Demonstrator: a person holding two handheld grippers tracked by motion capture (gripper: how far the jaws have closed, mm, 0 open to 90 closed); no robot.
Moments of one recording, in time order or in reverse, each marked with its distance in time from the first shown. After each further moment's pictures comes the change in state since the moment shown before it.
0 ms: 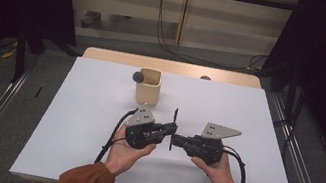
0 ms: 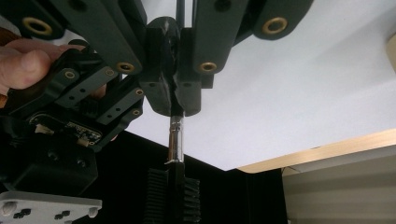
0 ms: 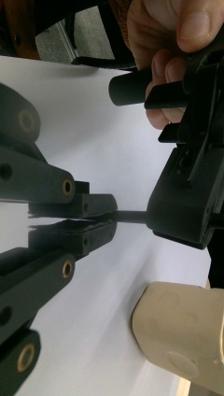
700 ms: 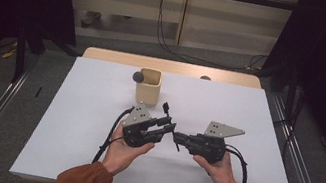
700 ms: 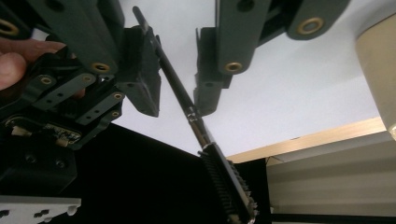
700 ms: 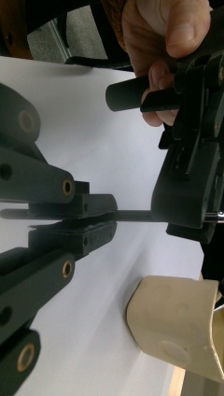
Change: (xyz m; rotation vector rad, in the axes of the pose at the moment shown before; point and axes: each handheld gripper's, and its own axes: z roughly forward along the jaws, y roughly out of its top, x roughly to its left) left arm 0.005 -0.001 -0.004 -0.031 0.051 0.007; right arm -0.003 0.003 -0.004 -0.023 -0.011 0.011
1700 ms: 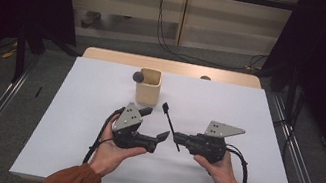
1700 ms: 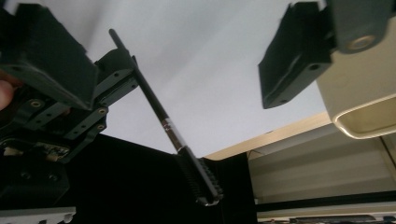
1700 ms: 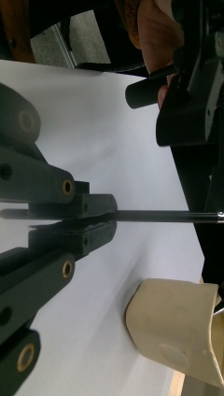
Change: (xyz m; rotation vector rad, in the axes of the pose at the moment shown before) left arm 0.002 0.002 -0.023 -0.010 0.071 0.106; right arm 0.000 0.002 -0.001 0.006 0.016 -0.008
